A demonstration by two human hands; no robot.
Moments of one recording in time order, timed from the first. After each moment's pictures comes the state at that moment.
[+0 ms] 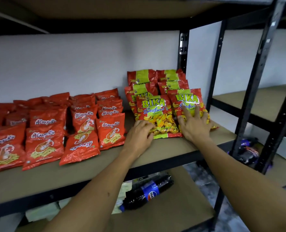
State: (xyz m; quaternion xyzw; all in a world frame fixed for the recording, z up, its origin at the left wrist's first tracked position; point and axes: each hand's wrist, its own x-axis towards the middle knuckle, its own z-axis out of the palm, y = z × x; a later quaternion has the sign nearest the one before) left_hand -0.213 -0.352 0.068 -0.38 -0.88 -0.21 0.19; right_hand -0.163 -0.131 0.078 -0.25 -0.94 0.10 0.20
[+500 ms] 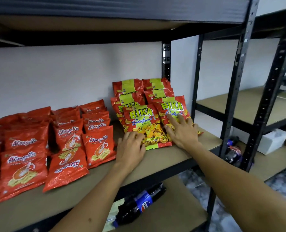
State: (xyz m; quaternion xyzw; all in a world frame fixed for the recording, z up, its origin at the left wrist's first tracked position) left_hand -0.223 -0.338 0.090 -0.35 -0.89 -0.14 0.24; right_hand -0.168 -0.116 0.105 -0.20 -0.95 0.03 0.23
